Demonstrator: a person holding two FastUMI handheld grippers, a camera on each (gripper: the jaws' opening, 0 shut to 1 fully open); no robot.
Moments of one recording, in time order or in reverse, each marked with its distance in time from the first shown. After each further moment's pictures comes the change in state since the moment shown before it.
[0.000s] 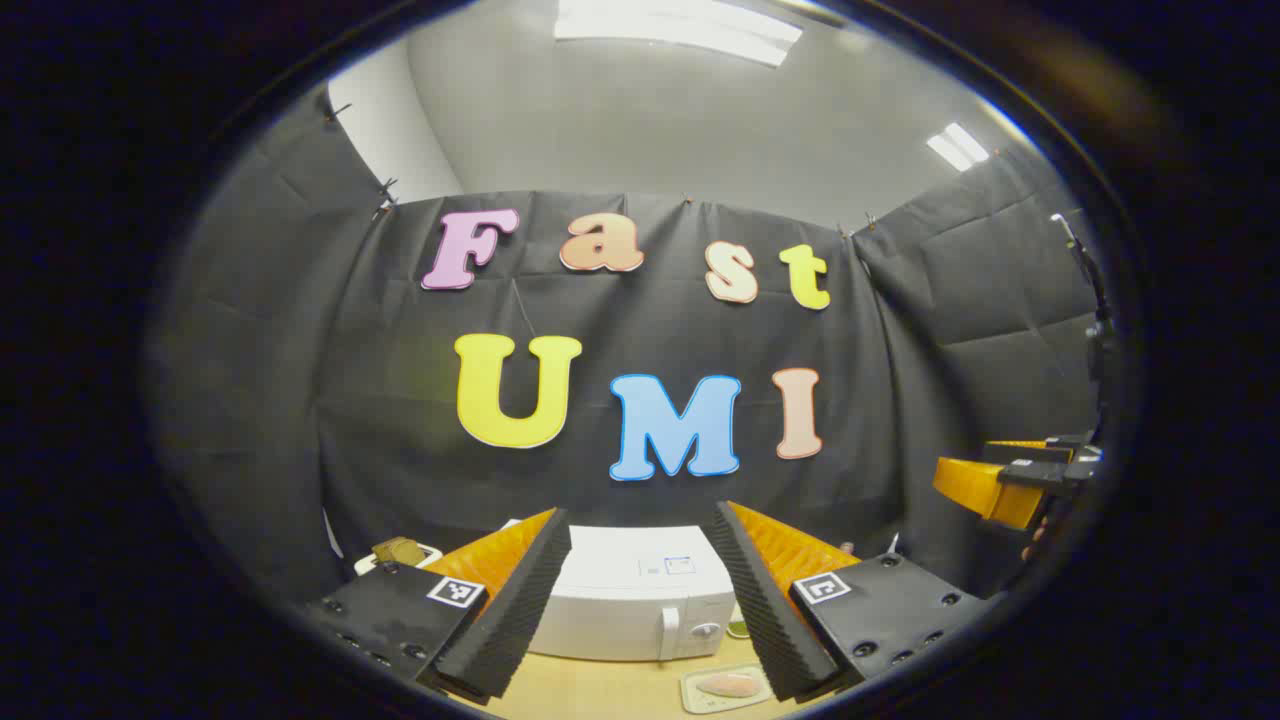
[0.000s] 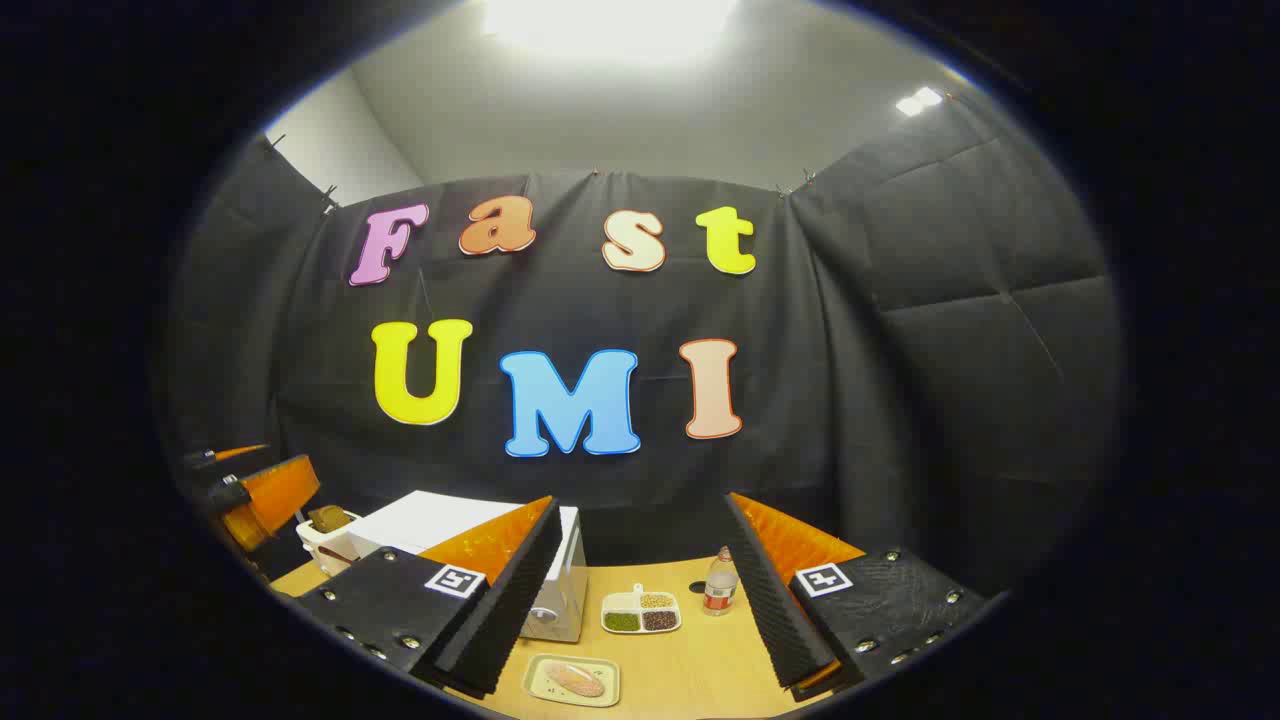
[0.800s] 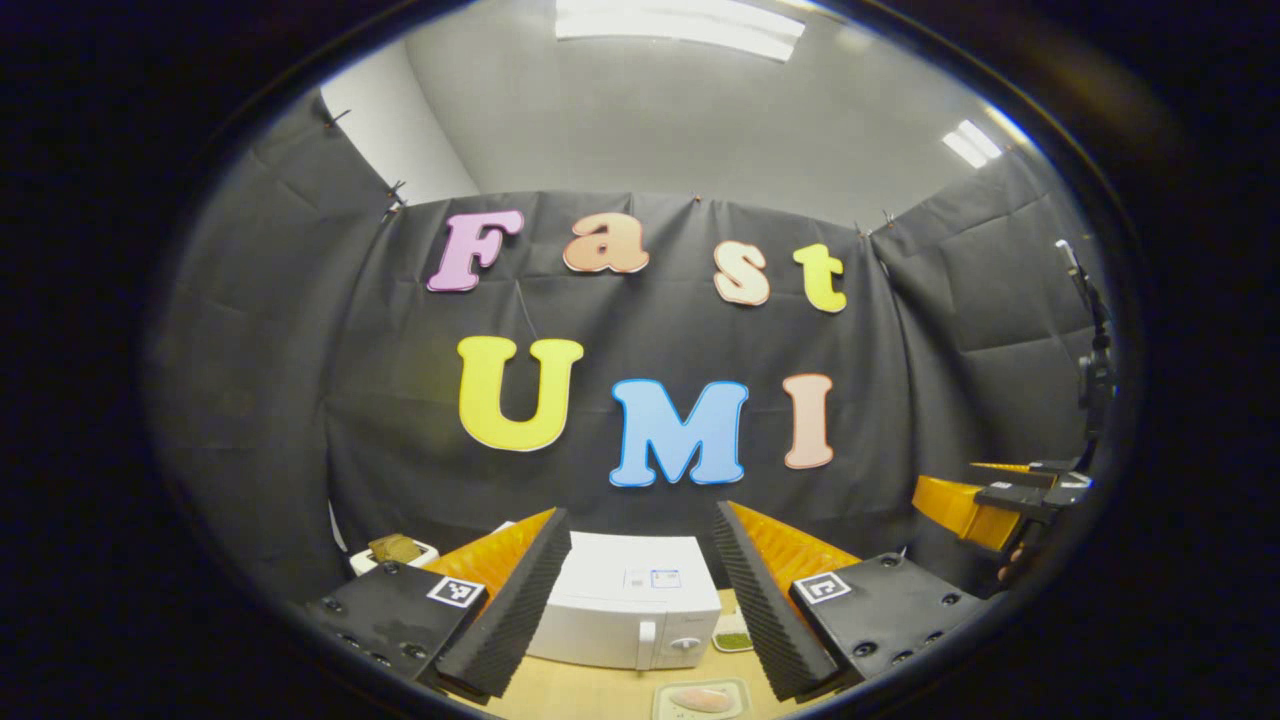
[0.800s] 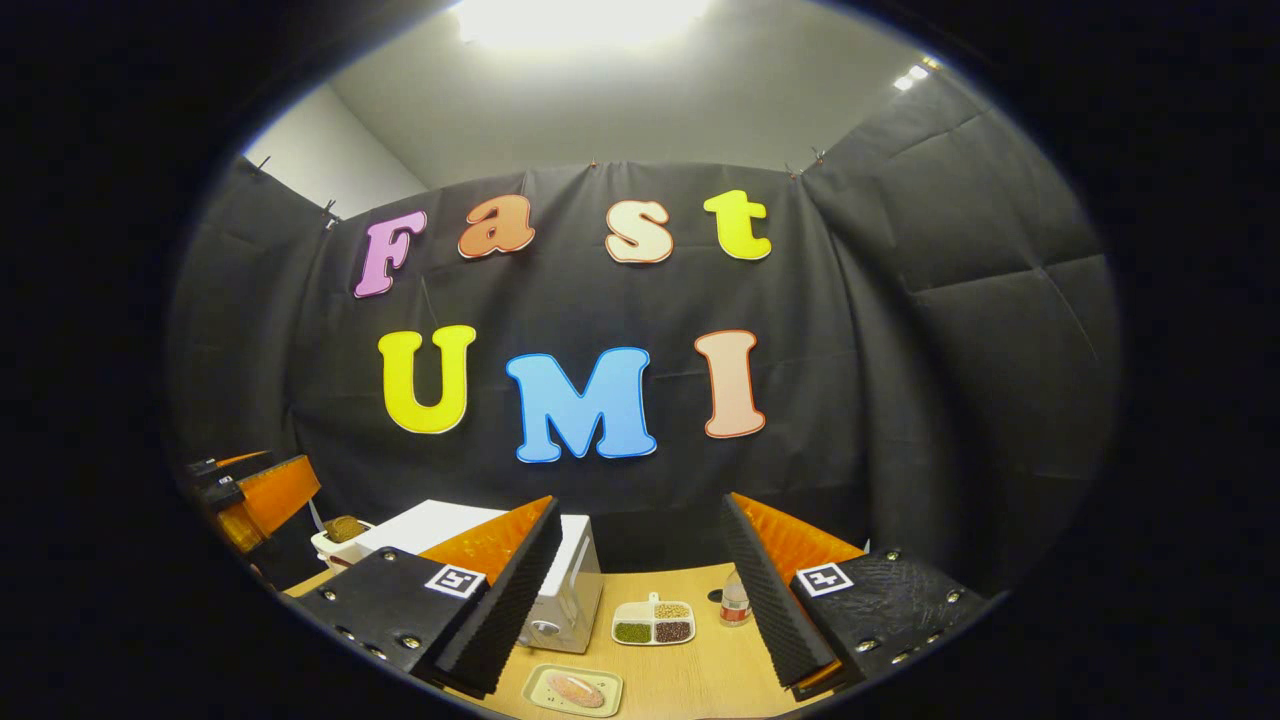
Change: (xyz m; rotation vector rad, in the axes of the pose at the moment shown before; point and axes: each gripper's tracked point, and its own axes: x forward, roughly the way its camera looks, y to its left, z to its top) left arm 0.028 -0.044 0.015 -0.002 0.004 0.063; right arm 0.051 -0.029 -0.002 0.033 0.025 0.090
